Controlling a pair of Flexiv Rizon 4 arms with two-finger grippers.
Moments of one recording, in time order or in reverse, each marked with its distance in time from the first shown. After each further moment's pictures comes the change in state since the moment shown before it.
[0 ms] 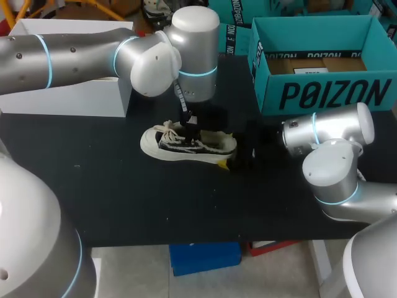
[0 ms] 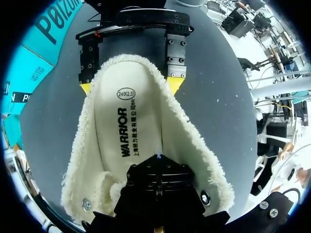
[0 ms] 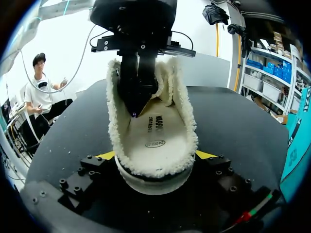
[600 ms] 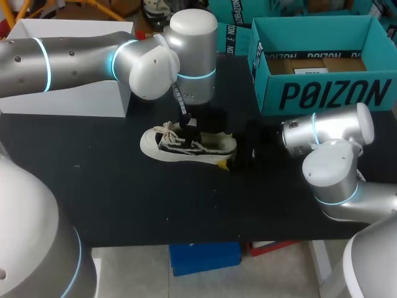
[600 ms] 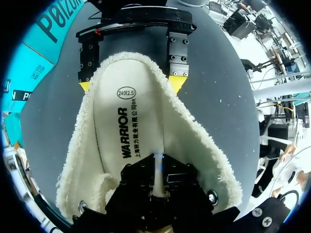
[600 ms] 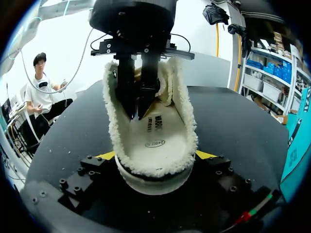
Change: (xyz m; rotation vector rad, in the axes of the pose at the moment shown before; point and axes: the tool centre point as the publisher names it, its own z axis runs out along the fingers) left arm 0.000 0.001 0.005 -0.002 -0.021 -0.011; right arm 0.001 0.000 0.000 0.000 0.000 -0.001
